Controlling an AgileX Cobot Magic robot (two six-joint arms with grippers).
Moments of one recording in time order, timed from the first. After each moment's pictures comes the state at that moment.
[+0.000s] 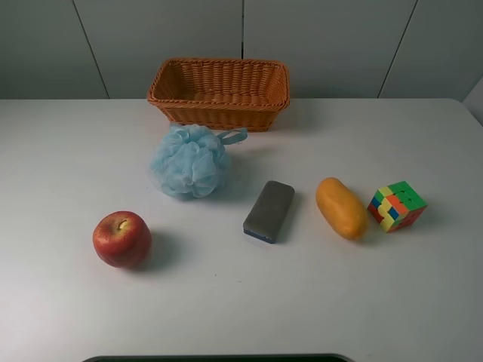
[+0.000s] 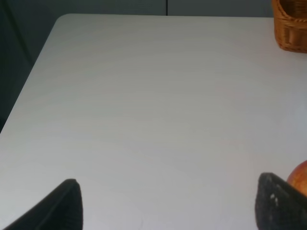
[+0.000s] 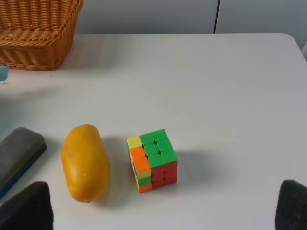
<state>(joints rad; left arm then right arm) -0.01 0.00 -0.52 0.10 1.10 -0.13 0.04 0.00 -0.51 -0.01 1.09 0.01</state>
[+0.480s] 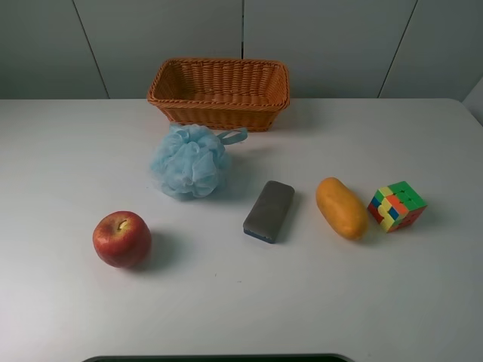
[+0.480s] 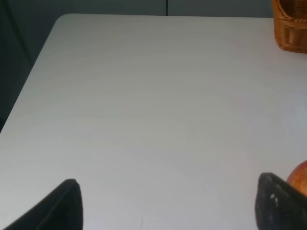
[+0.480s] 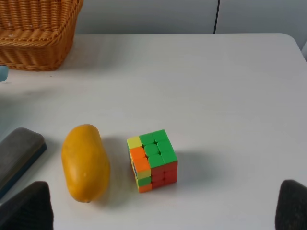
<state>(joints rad) -0.01 0.00 -0.52 0.10 1.10 -0.13 0.04 0.00 -0.51 -0.01 1.09 0.01</state>
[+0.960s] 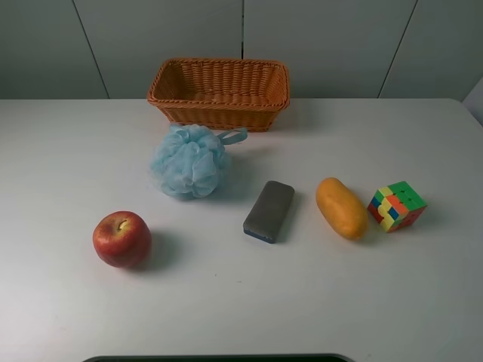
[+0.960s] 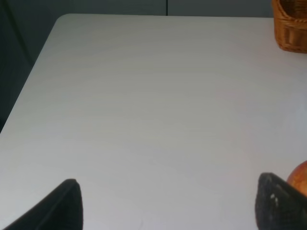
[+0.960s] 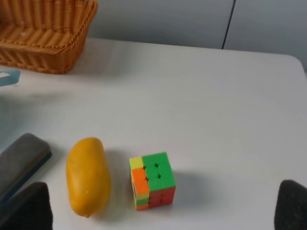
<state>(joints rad) -0.01 0.00 -0.52 0.10 1.10 -0.13 0.04 0.38 -0.77 0.04 1.07 -0.16</state>
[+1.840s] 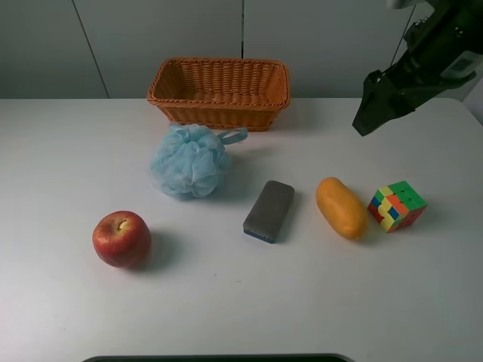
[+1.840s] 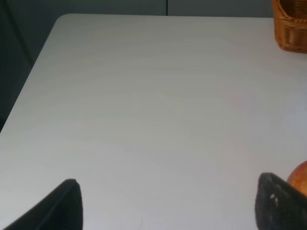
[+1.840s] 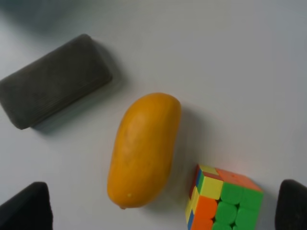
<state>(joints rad) -0.01 0.00 -0.52 0.10 1.10 -0.13 0.25 1.48 -1.14 0.12 1.06 -0.38</state>
